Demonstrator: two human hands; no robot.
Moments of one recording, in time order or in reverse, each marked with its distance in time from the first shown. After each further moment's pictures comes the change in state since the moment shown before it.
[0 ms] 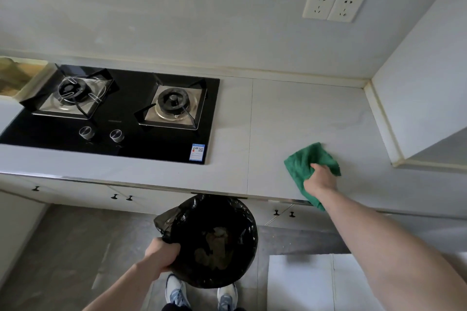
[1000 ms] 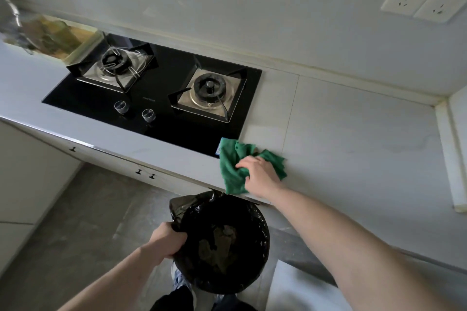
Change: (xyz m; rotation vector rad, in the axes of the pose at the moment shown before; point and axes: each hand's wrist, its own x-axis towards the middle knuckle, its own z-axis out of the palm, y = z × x) left_hand 0.008 0.021 -0.017 0.118 0.031 -0.029; right_hand -0.037 -0.192 0.093 -0.165 -0.264 -0.950
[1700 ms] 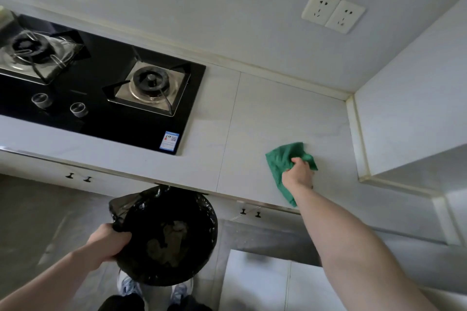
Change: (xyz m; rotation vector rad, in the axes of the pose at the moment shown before) left_hand 0.015 -0.013 0.010 0.005 0.007 0.053; right_hand -0.132 0.178 -0.067 0.137 0.390 0.974
